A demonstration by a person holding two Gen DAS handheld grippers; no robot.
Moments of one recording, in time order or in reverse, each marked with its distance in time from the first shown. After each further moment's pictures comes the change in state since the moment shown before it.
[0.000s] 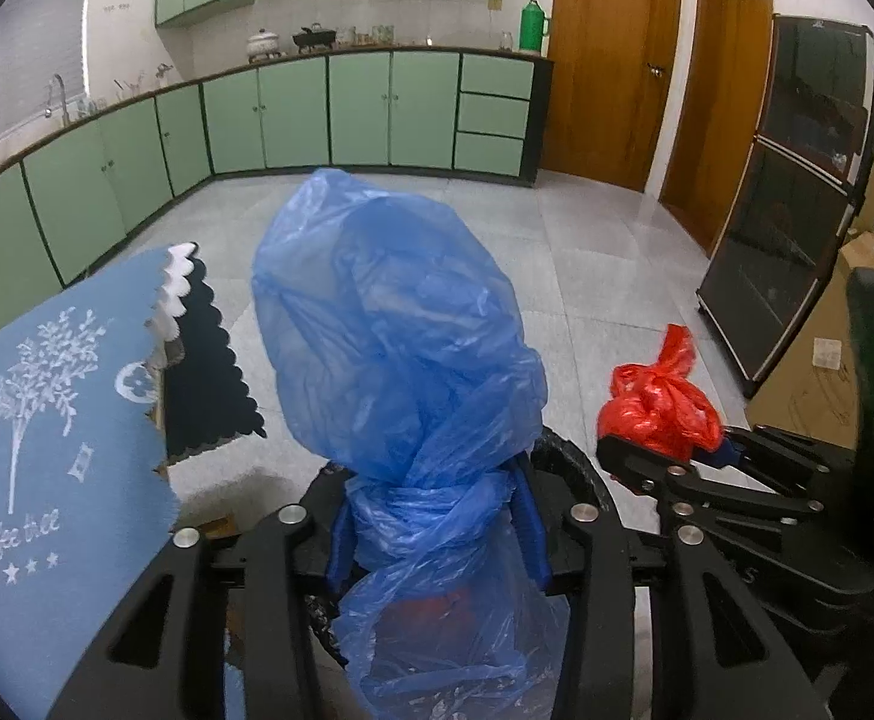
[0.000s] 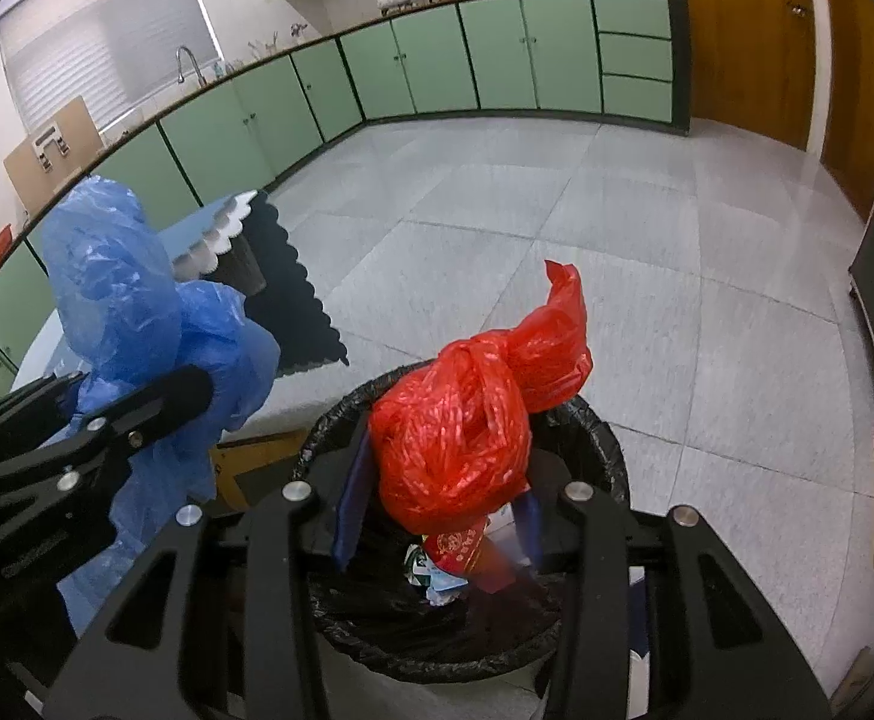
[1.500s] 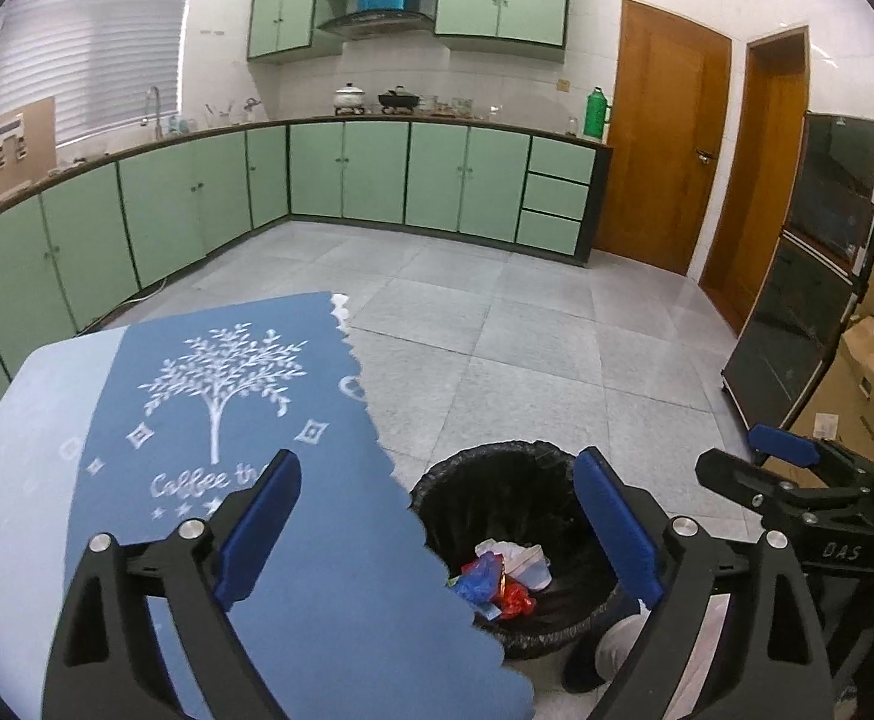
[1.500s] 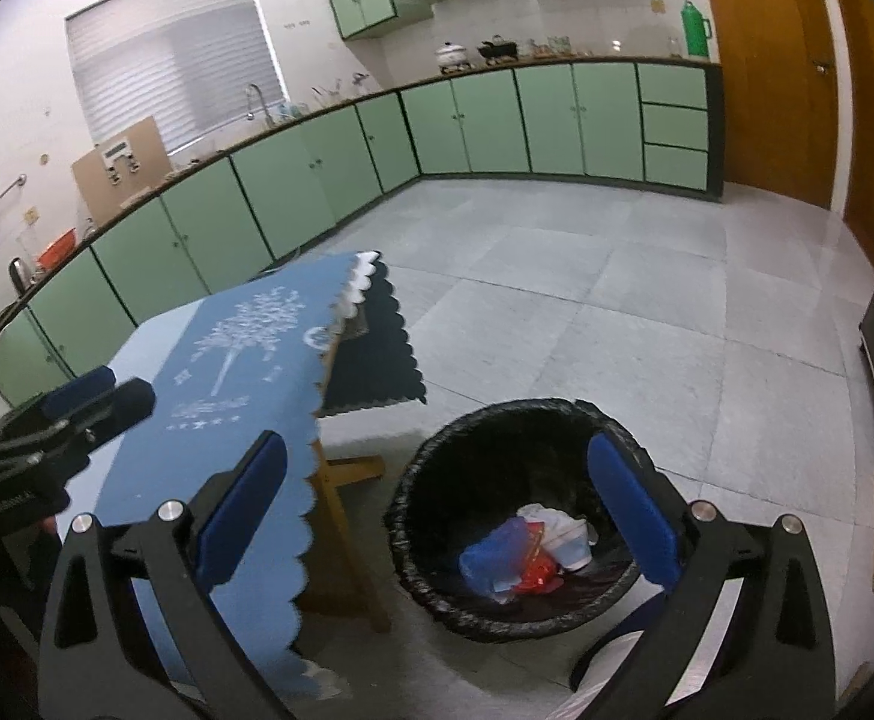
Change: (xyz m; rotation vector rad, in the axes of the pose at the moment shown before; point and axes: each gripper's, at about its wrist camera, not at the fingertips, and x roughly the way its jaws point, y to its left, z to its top) left arm -0.178 0.071 -0.029 -0.131 -0.173 0.113; right arm -0.140 0.080 -0.008 -0.076 -0.154 0.089
